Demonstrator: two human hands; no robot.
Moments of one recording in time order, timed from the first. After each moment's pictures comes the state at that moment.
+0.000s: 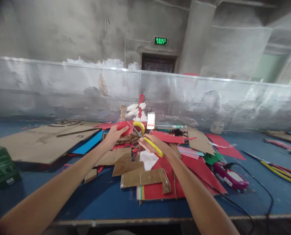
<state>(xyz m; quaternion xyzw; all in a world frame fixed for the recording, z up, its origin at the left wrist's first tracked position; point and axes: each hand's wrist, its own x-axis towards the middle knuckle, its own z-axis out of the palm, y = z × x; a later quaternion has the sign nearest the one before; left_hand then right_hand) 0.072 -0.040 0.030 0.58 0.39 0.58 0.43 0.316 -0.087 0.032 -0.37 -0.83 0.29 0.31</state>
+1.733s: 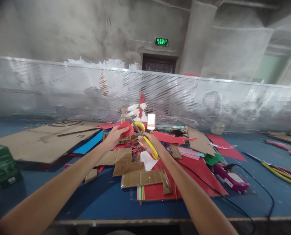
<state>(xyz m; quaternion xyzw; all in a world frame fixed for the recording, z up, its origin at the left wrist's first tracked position) 0.073 -0.040 0.029 0.54 0.36 0.57 0.50 0.286 -0.081 0.022 -0.40 -0.75 0.34 0.40</state>
